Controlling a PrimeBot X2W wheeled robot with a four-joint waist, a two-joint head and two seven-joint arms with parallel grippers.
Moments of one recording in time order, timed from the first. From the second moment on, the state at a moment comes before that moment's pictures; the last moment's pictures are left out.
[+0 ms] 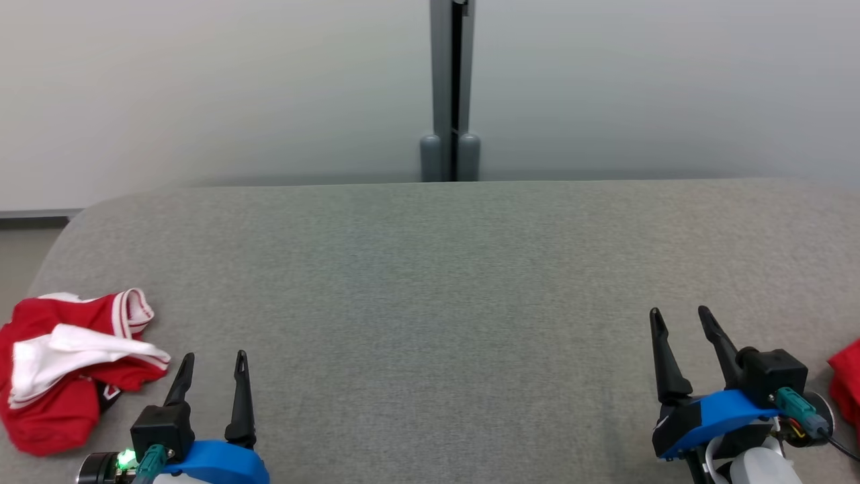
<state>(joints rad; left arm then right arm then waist) -0.07 0.07 0.04 0.43 -0.04 -0.09 -0.26 -0.19 -0.05 -0.06 0.44 0.09 0.13 -0.26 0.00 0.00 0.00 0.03</state>
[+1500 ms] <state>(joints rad) -0.34 0.19 0.21 0.58 -0.10 -0.12 -0.26 -0.31 -0.05 0.11 0.46 0.08 0.13 -0.26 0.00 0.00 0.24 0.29</state>
